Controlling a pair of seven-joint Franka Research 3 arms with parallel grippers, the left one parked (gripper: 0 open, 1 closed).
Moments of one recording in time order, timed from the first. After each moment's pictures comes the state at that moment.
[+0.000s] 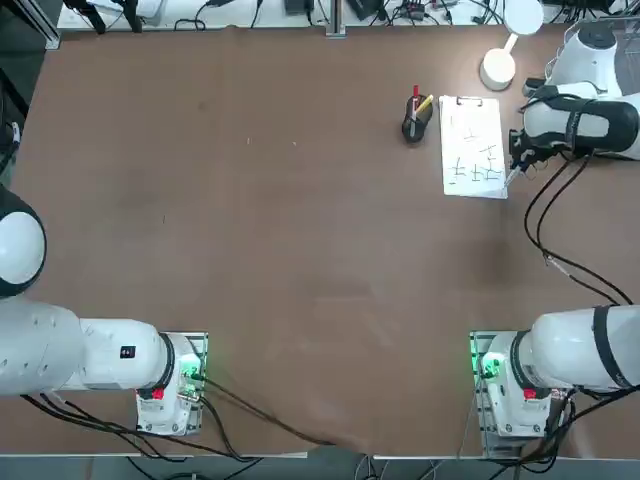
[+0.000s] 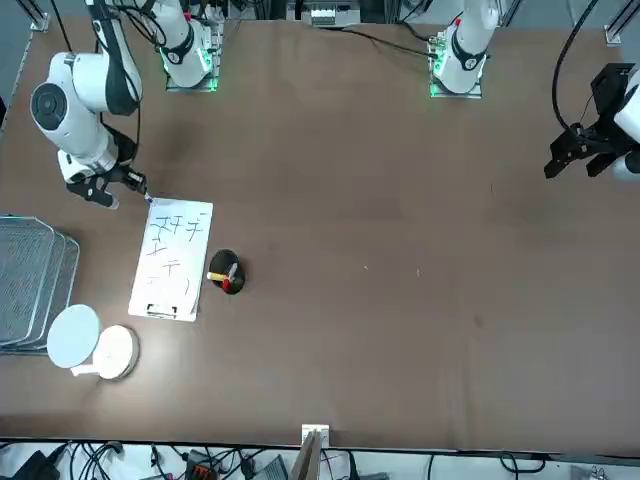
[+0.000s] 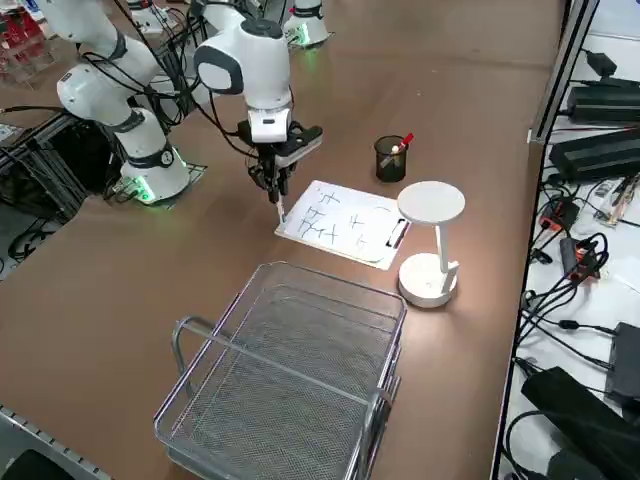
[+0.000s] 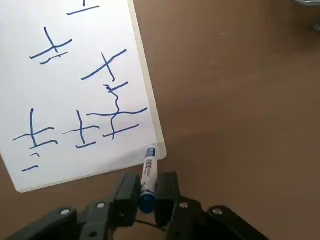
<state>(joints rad) -0.09 -0.04 0.02 -2.47 -0.13 2.36 0.32</state>
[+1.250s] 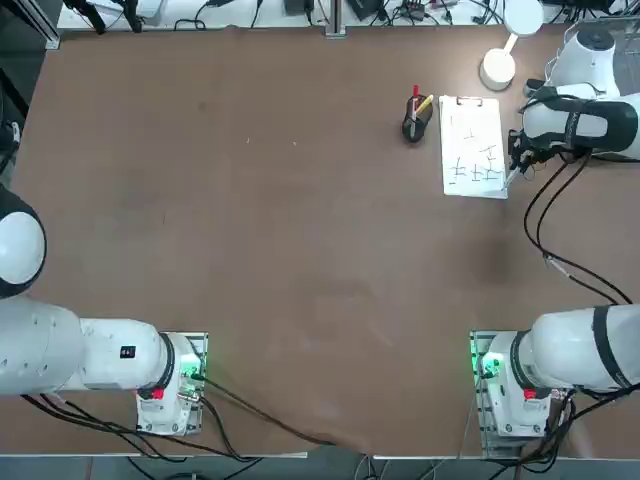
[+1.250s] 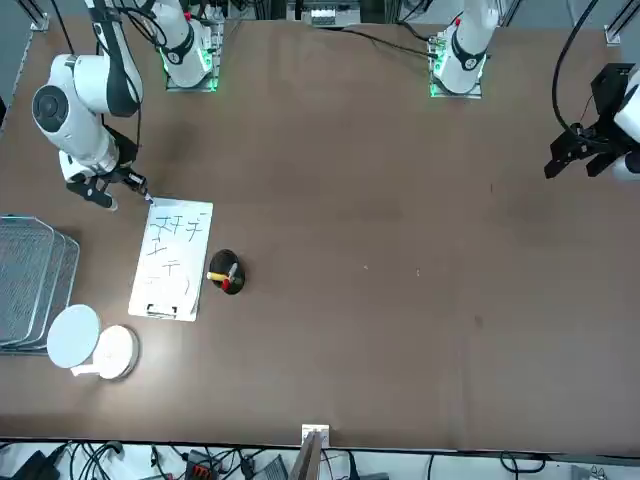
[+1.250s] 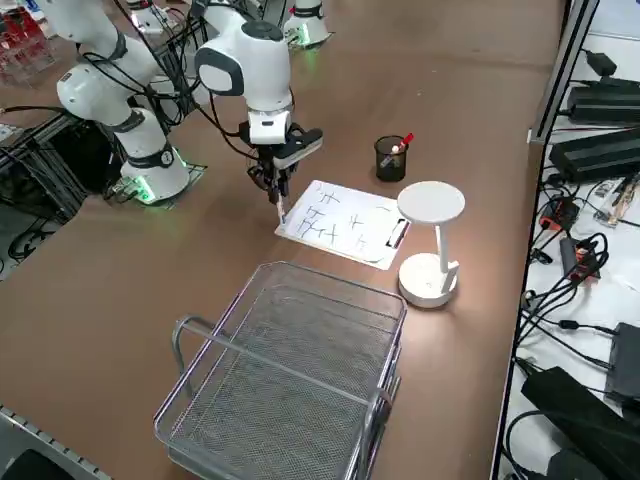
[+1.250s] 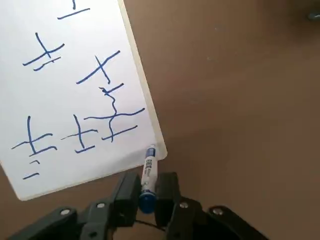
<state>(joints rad) -0.09 -0.03 0.02 -2.47 -0.13 2.36 0.39</state>
